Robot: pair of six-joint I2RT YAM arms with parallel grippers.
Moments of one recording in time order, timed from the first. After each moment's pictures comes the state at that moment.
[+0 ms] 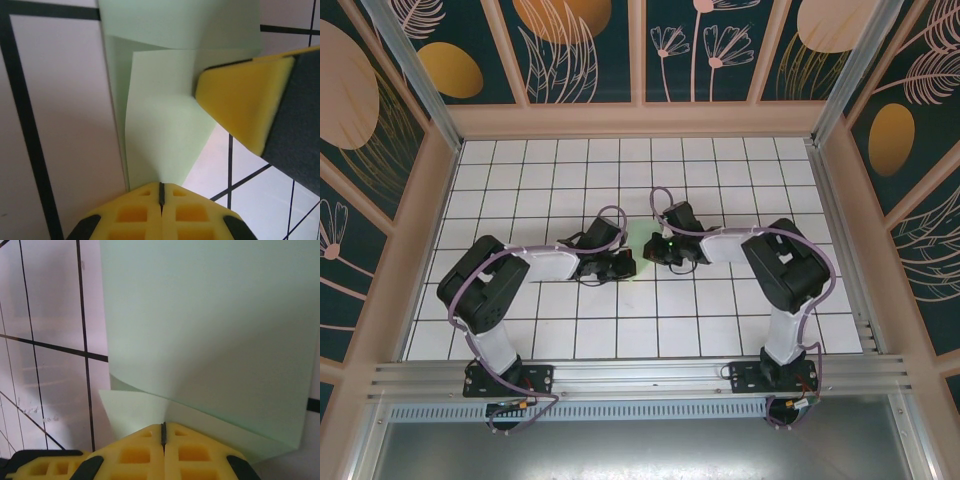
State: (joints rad) left arm -0.67 1.77 0.83 -0.05 0.35 -0.78; right arm 0.62 1.87 0.93 0.02 -0.40 0.77
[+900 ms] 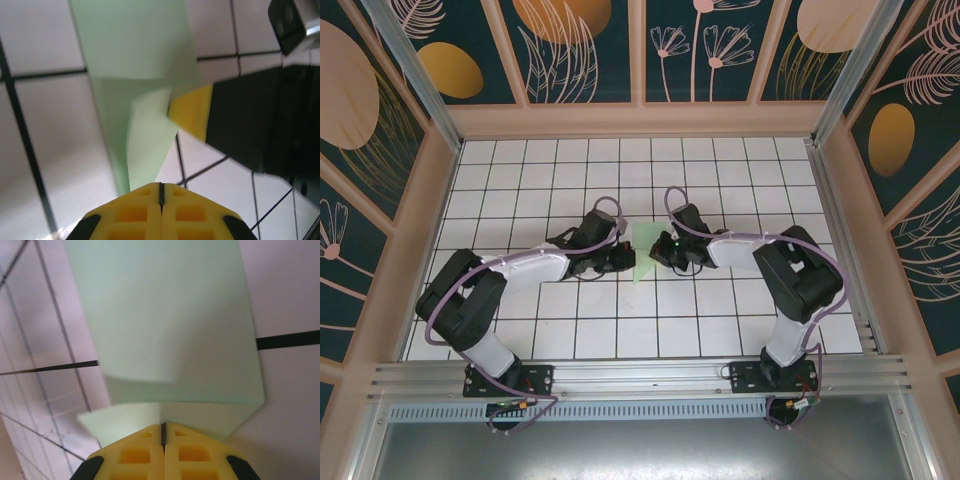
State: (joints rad) left arm -0.67 1.64 0.85 -0.07 0.31 -0.71; right arm 0.61 1.76 0.87 -0.01 -0.33 1.01
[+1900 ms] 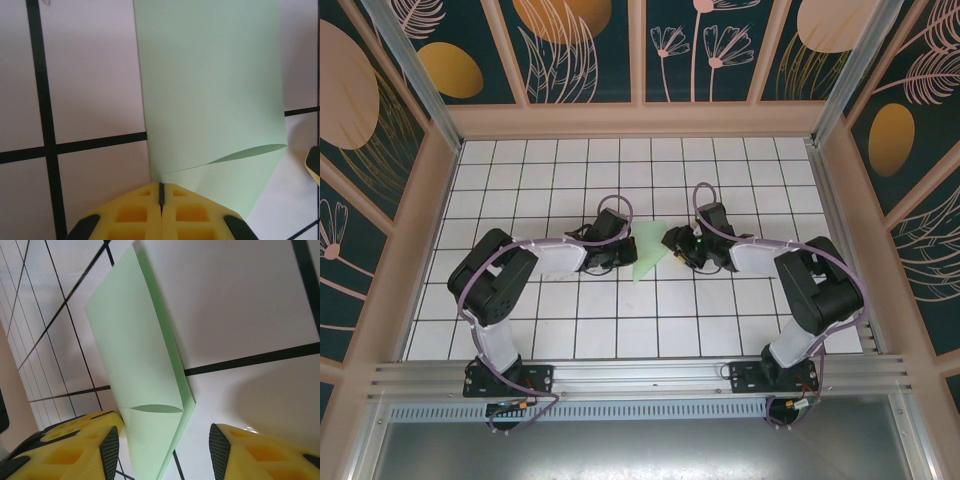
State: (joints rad) left arm -0.67 1.84 0.94 -0.03 0.16 -0.76; right arm 0.48 1.65 0.74 0.08 -0.39 1.04
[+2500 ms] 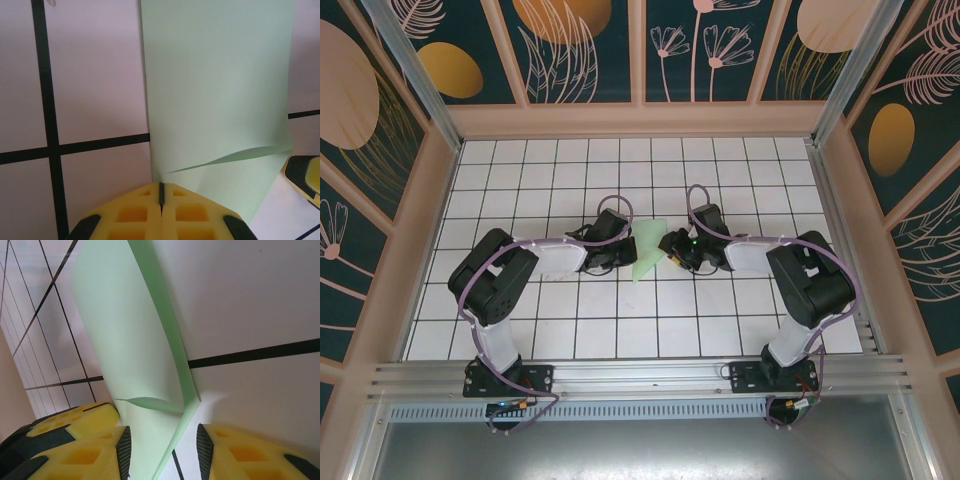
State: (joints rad) left arm -0.67 1.84 0.94 -0.03 0.15 -0.77; right arm 0.50 1.71 0.75 0.10 -0.43 1.04
